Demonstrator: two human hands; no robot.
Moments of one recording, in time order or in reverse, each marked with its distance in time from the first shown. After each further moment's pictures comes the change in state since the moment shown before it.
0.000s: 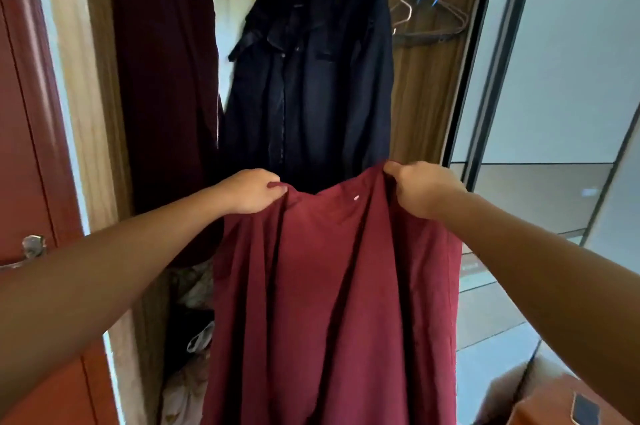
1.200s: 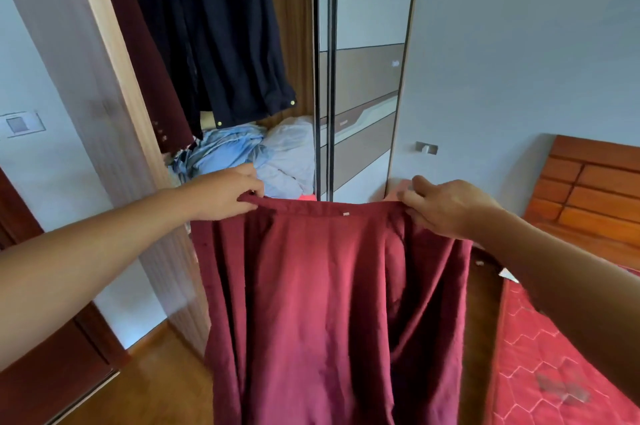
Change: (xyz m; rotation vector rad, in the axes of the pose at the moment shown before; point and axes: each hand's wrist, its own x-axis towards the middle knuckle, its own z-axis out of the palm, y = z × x) left_hand -0.380 -0.041 -0.016 0.170 -0.320 0.844; right_hand -0.547 -0.200 -0.093 -0.408 -0.191 0.001
